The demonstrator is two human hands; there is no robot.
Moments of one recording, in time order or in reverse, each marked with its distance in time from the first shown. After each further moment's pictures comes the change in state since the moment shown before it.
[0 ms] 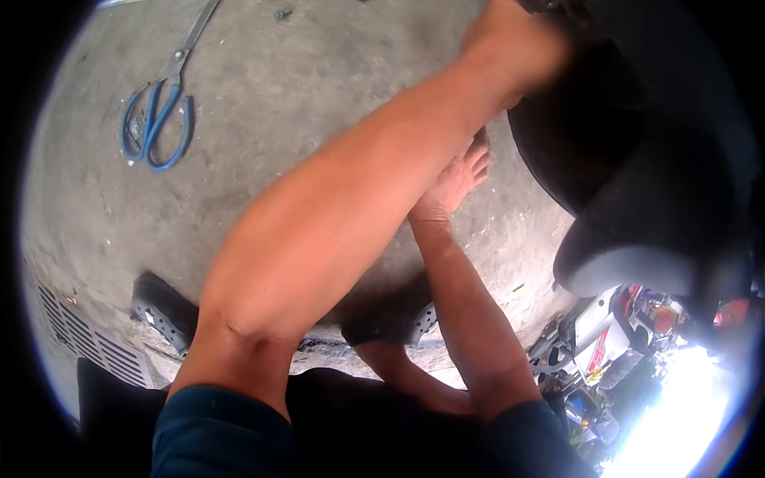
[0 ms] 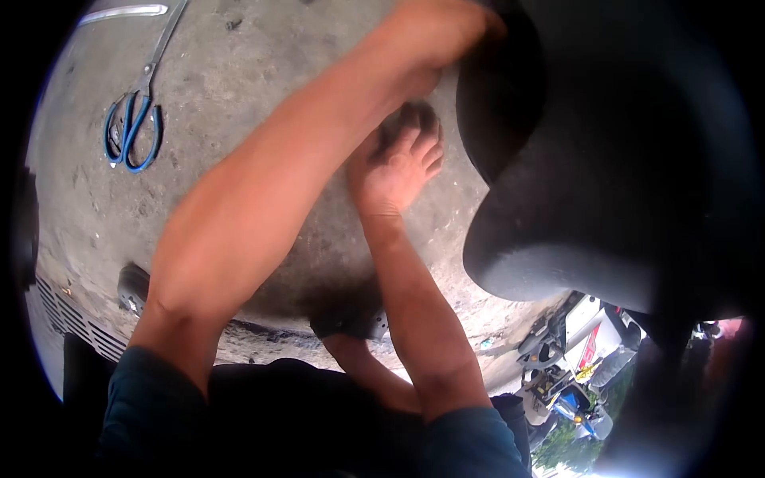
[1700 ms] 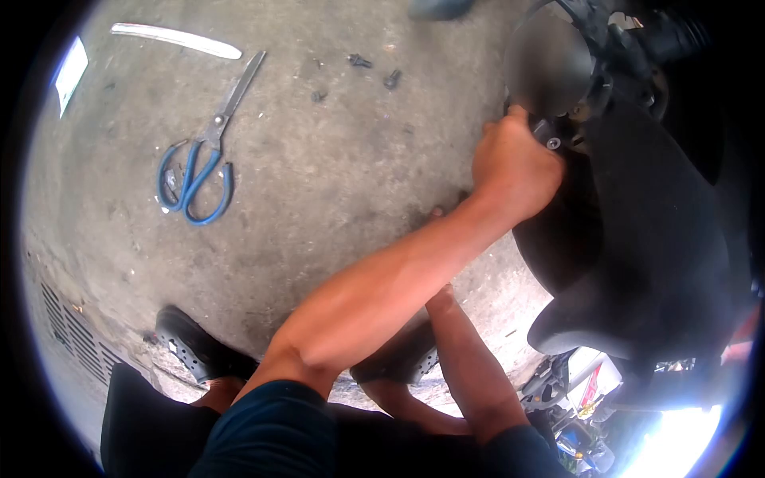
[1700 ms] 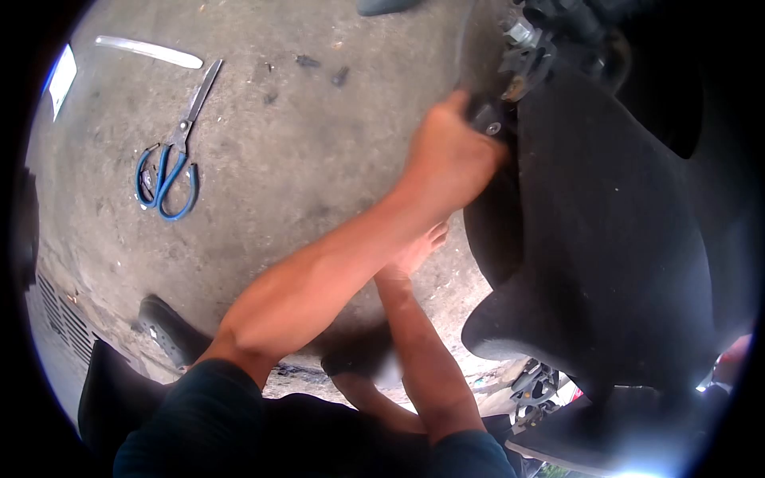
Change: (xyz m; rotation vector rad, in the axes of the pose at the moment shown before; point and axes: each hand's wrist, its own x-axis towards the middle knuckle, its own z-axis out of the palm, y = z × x) left_hand 0.007 -0.008 0.010 0.176 0.106 -0.211; right_hand -0.011 0.019 0.018 -0.533 -0.257 0.050
